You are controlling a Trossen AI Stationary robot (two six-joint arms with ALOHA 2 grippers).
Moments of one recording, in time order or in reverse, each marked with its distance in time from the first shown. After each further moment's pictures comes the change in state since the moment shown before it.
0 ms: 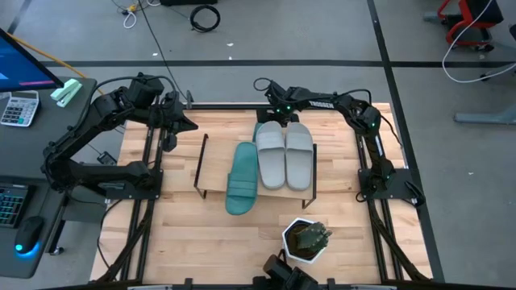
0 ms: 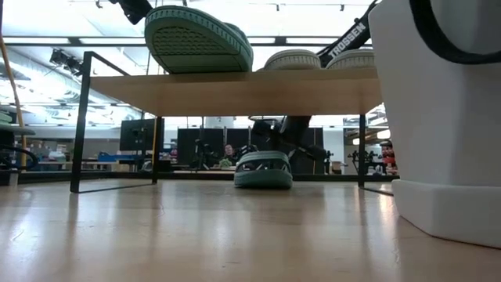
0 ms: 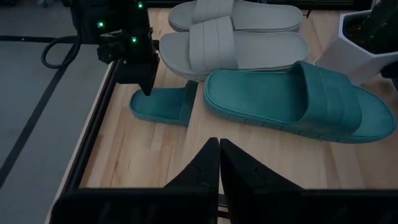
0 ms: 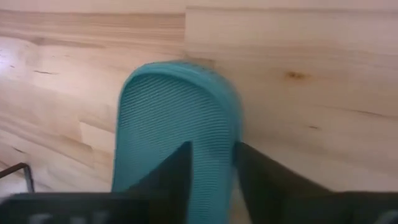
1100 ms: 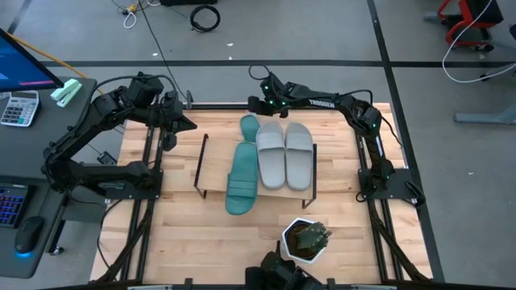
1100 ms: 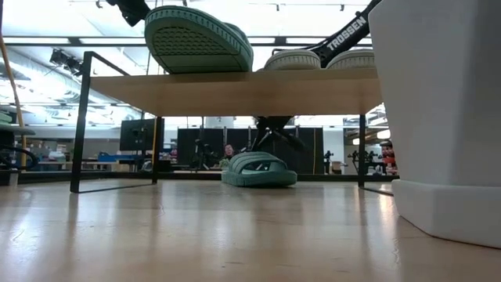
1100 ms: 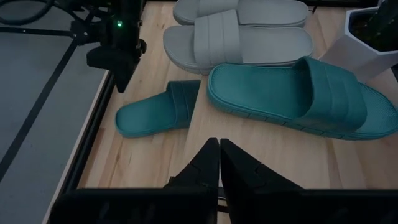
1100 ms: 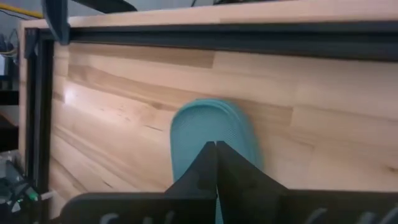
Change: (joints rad) left arm 0.021 0.000 0.000 -0.020 0.000 0.003; right arm 0.005 -0.039 0.063 0.206 0.085 0.016
